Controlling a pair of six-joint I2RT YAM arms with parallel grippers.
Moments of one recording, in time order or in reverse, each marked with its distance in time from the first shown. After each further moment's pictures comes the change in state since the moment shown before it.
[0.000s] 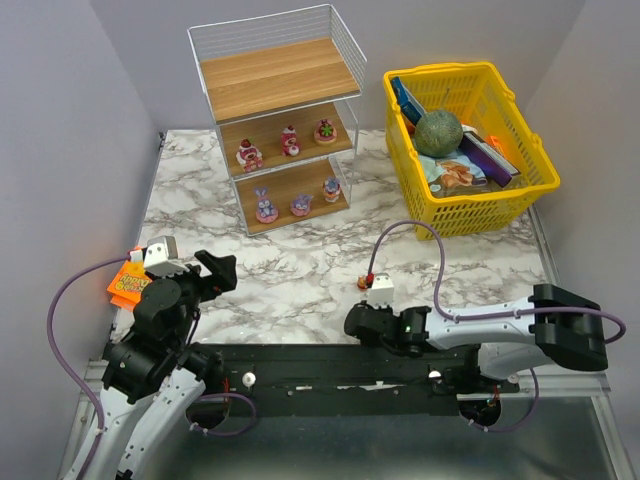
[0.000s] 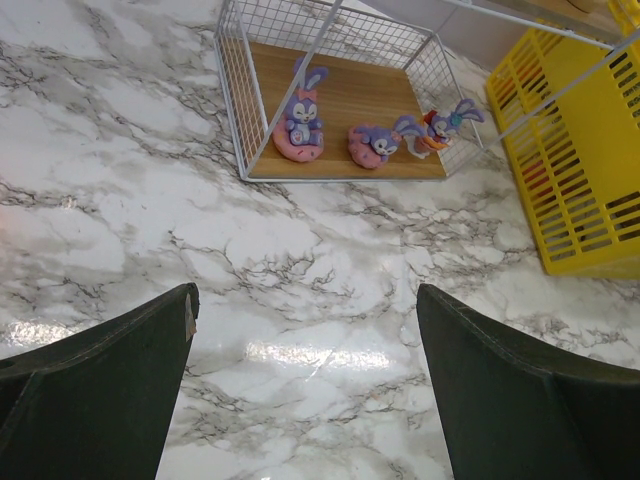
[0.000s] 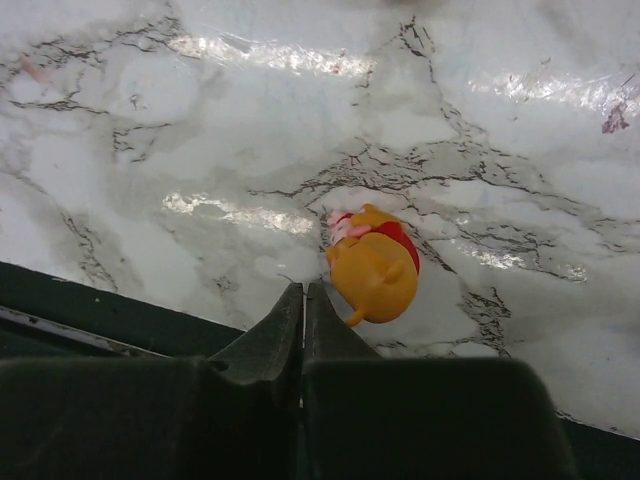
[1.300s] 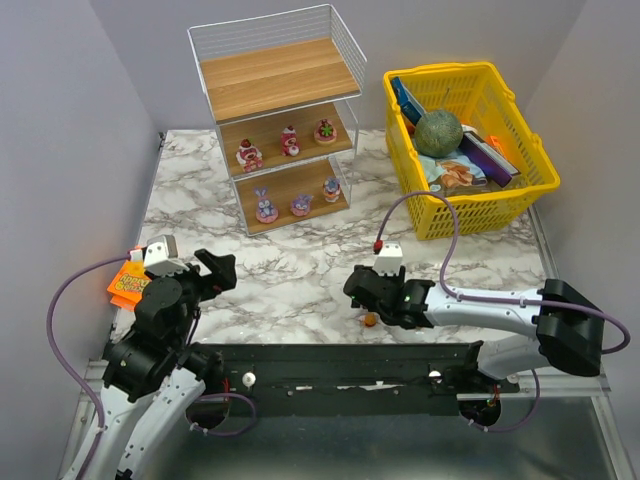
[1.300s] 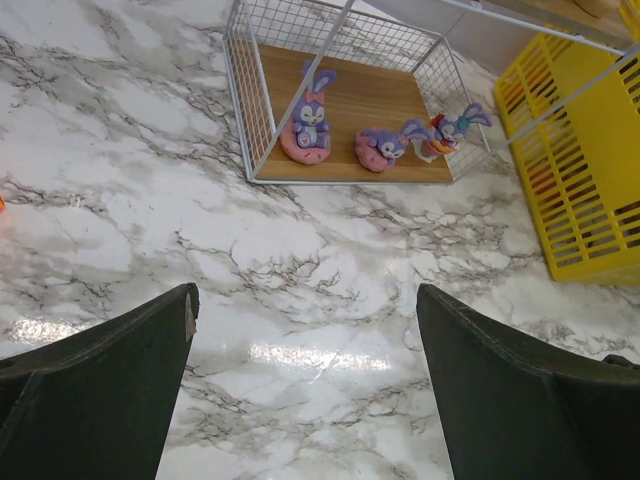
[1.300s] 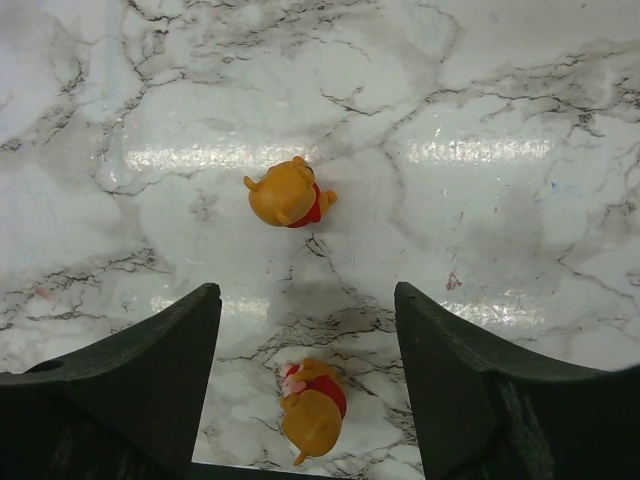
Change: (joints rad) left arm 0.000 0.005 0.002 -0.001 -0.018 -0.004; right arm -0.199 0.026 0.145 -0.084 0.150 -0.114
